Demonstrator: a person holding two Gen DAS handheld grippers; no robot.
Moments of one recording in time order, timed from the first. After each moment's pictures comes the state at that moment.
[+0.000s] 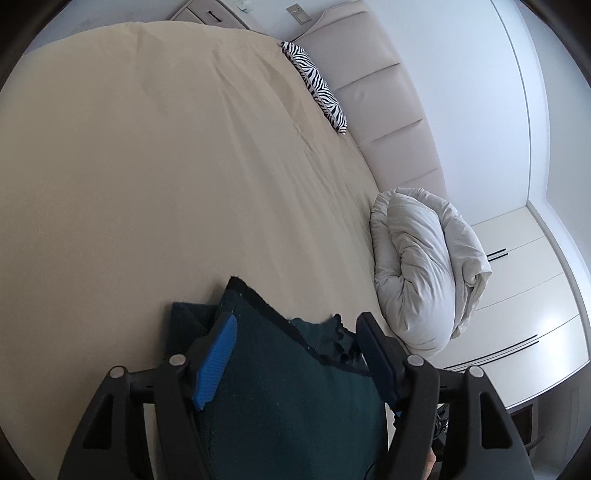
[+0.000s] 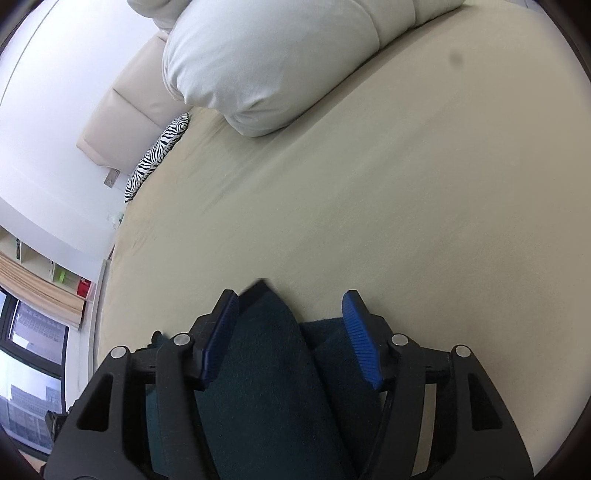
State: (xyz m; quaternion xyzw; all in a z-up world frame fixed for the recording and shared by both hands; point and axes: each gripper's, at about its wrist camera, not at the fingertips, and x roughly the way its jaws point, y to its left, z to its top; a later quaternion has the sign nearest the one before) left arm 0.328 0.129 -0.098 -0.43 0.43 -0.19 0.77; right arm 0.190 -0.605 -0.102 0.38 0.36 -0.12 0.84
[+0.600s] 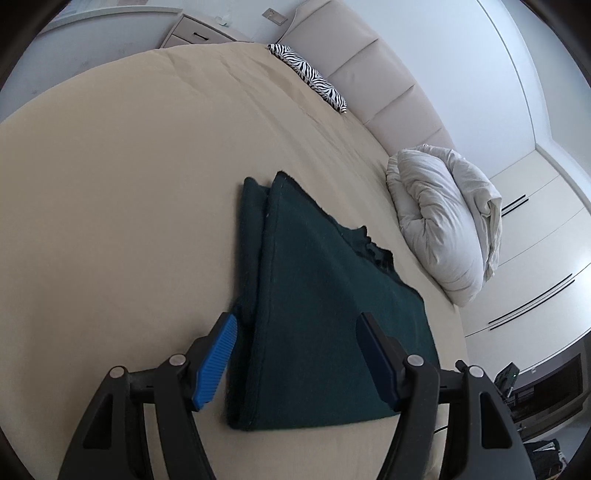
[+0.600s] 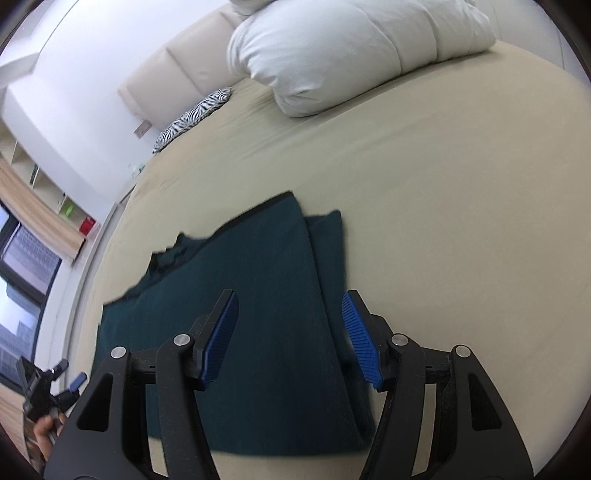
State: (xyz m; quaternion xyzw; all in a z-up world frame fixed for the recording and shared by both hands) left arm 0.177 0.134 -0.097 -0.31 0.44 -0.17 0.82; right arm 0.050 -0.555 -0.065 0.27 0.39 -0.06 0.88
